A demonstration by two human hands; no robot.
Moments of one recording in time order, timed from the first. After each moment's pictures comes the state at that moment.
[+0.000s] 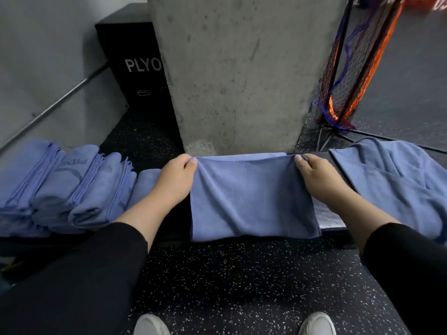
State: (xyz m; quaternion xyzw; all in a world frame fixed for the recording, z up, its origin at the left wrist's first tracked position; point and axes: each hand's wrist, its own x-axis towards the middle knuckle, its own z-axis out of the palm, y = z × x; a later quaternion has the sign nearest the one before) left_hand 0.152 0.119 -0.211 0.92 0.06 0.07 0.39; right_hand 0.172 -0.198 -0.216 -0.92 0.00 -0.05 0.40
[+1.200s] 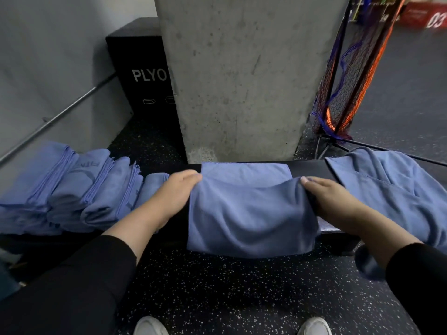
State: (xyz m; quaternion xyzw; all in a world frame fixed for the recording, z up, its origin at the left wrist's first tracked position) left_hand 0.110 0.124 -0.195 0.83 0.00 0.00 0.56; right_hand 0.120 -0.211 -0.199 -0.76 0.04 0.13 0.64
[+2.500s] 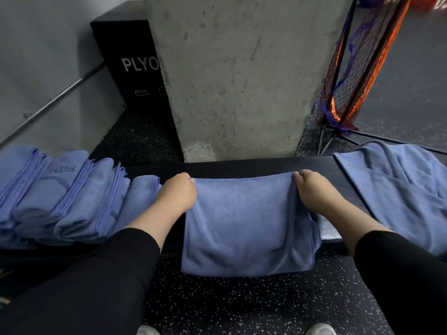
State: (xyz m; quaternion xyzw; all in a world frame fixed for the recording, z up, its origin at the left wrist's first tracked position) left_hand 0.186 0.119 -0.250 0.97 0.15 -0.07 0.19; right_hand 0.199 -0.198 -0.252 -0.96 0.06 0.03 0.26
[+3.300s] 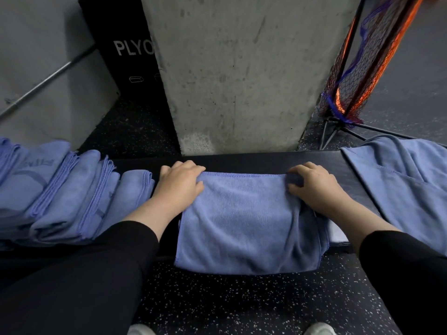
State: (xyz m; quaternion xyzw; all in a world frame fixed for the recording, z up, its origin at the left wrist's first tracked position) left_hand 0.204 0.122 -0.280 0.99 -0.06 0.02 0.09; right_hand 0.212 -0.205 -0.271 -0.99 -0.03 0.03 0.13
